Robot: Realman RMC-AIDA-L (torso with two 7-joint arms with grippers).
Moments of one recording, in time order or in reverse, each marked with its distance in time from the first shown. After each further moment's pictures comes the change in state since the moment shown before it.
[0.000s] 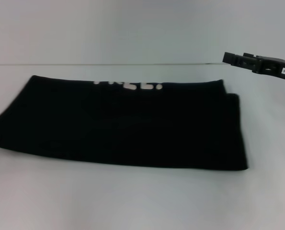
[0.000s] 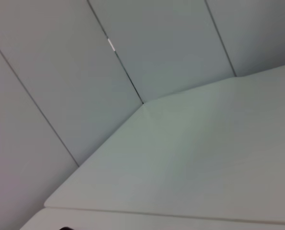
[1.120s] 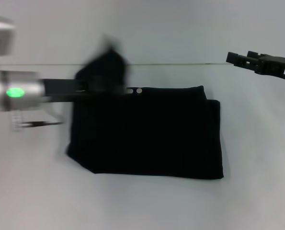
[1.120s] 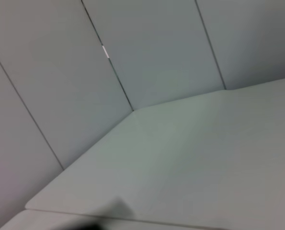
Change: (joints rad) left arm -0.266 -0.107 0.011 -0.136 -0.259 0.294 0.040; right arm -0.003 -0.007 0.011 0.035 0.026 0.039 -0.099
